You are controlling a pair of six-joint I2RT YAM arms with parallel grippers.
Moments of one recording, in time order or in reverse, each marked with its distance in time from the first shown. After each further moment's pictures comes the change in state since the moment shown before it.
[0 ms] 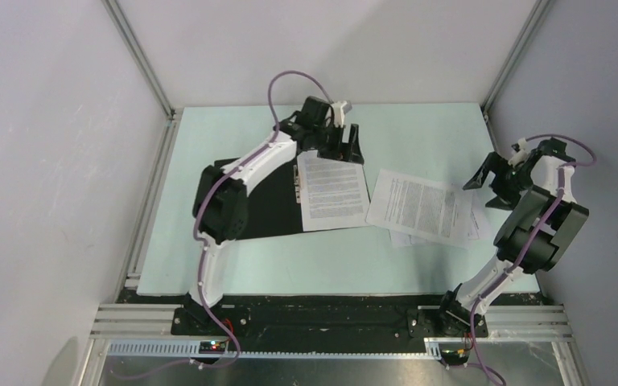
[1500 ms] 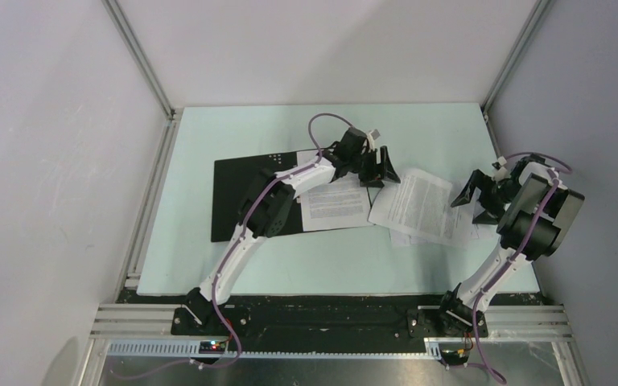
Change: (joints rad) left arm -0.156 0.458 0.196 0.325 0.087 -0.497; right arm 0.008 0.158 -0.094 0.021 0.002 -0.080
